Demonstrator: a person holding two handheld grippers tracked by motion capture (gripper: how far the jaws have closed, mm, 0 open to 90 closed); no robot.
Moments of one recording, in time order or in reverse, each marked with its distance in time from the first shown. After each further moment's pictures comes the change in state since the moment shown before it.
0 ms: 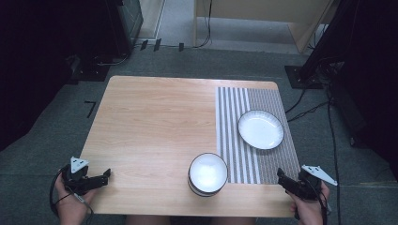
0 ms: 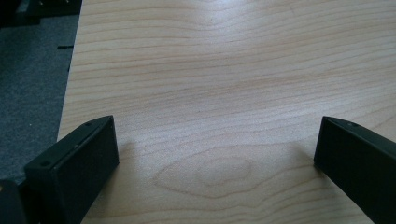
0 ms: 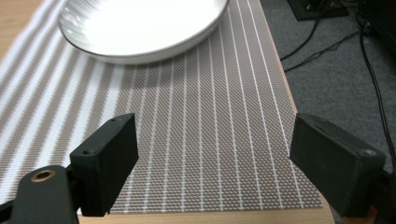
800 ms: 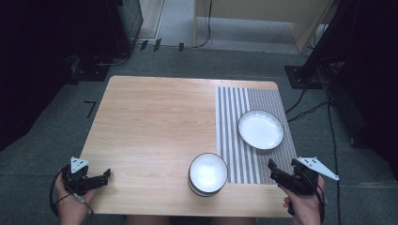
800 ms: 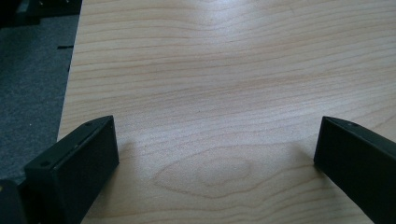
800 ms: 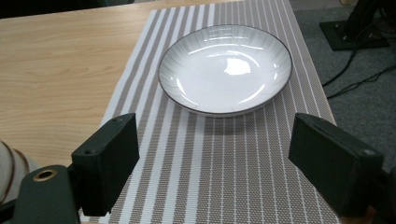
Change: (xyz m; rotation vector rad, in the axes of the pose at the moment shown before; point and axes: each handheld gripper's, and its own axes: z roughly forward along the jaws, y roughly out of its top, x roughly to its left) left arm 0.000 0.000 0.000 0.000 0.000 0.000; right arm 0.050 0.042 -0.044 -0.074 0.129 -0.019
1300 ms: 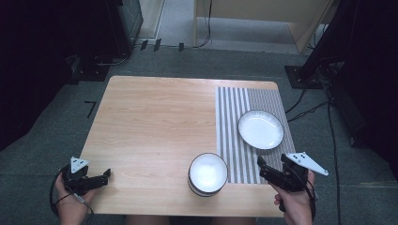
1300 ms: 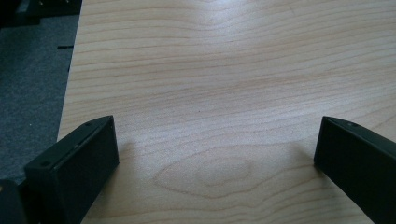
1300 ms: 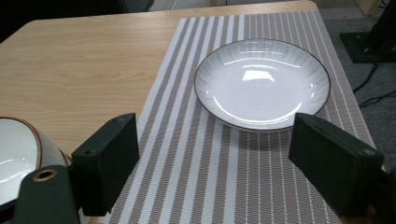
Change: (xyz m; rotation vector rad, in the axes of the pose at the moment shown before) left arm 0.000 0.000 0.000 0.000 0.000 0.000; right arm 0.032 0.012 -0.001 -0.012 0.055 -0.046
